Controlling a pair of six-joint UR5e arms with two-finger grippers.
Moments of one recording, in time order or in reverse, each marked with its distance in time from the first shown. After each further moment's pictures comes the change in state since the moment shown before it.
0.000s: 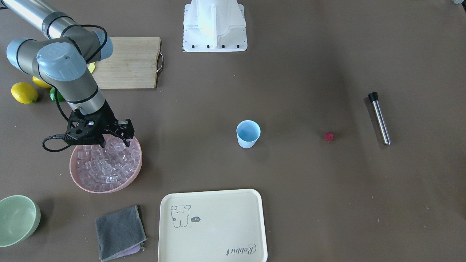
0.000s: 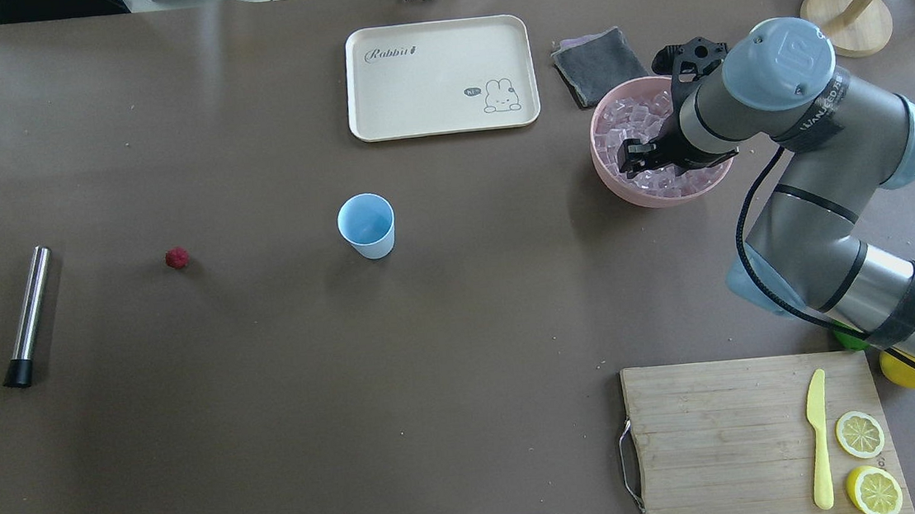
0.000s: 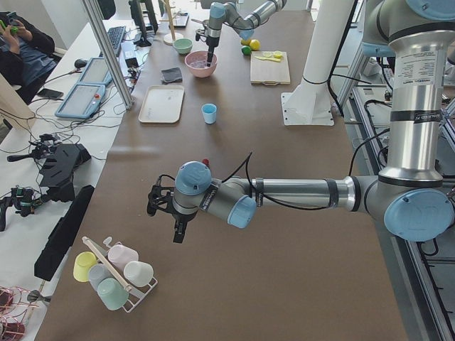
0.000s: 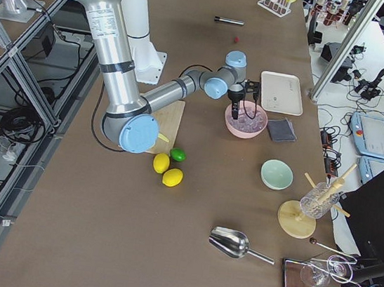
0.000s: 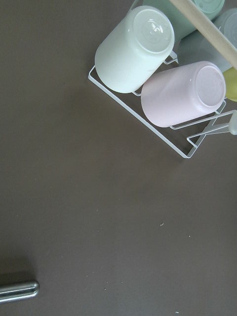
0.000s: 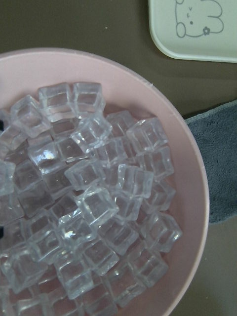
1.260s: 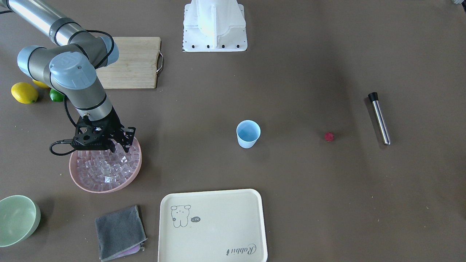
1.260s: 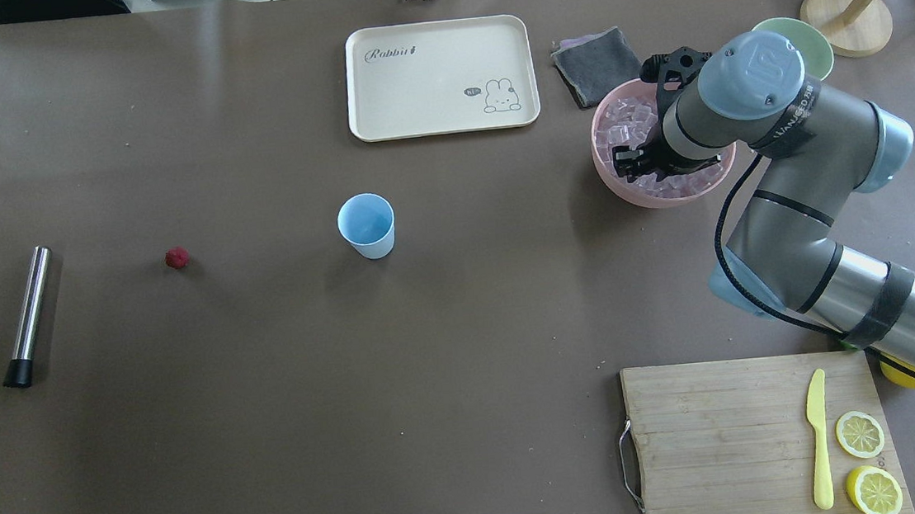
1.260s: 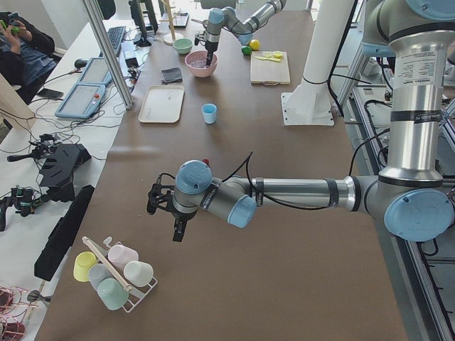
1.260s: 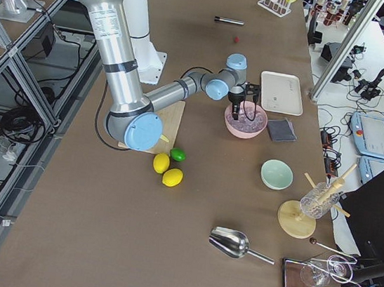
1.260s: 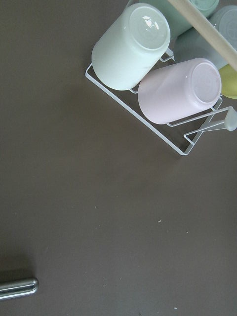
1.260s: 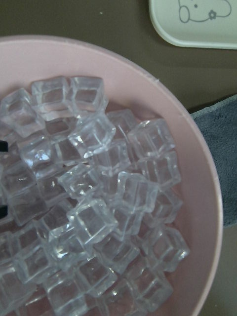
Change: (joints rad) left arm 0.001 0.000 -0.005 -0.009 0.000 -0.001; right arm -0.021 0.026 -0.055 0.006 -0.024 0.024
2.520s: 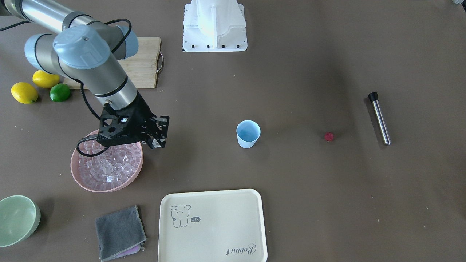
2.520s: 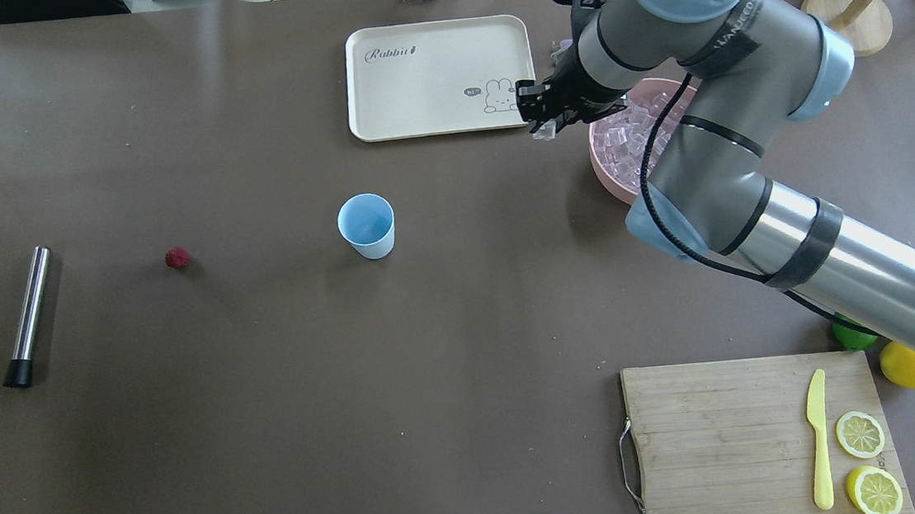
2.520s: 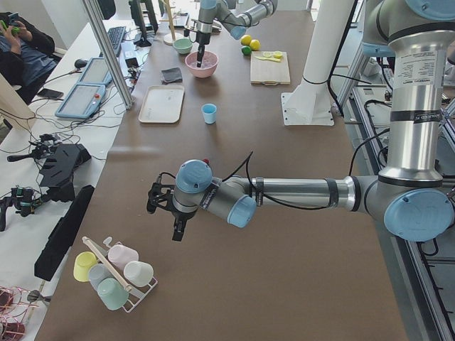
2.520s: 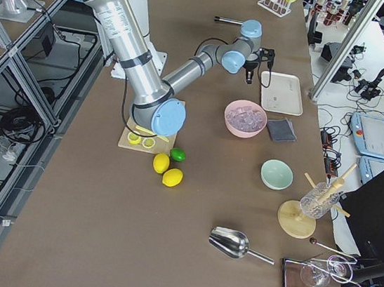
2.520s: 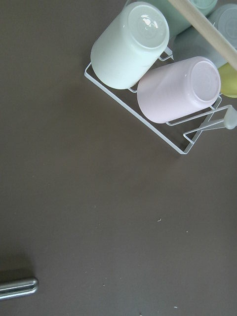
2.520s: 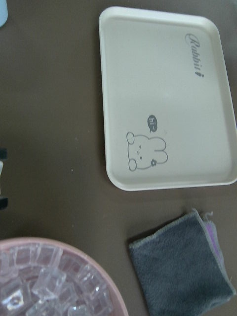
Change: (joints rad) left arm 0.001 0.000 -0.001 -0.012 0.000 0.001; right arm 0.015 0.284 -0.044 -0.016 0.114 0.064
